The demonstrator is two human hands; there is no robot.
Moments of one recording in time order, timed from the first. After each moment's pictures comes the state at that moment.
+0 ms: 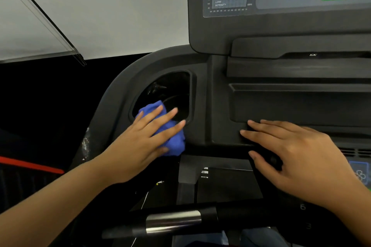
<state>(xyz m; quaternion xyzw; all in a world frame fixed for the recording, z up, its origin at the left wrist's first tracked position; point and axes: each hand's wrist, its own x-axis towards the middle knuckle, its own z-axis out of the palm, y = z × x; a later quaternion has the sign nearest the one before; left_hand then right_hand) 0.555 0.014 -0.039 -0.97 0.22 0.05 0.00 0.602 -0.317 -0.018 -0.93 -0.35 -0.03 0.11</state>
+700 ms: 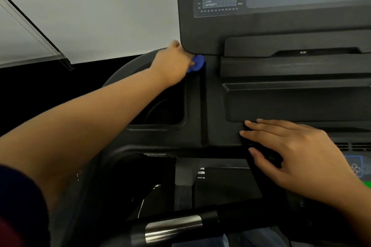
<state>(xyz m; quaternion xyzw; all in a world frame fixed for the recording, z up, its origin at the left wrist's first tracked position) 0.757 -0.032 -0.018 -0.99 0.12 -0.05 0.07 0.601 -0.316 -0.018 -0.93 -0.34 -0.05 0.15</state>
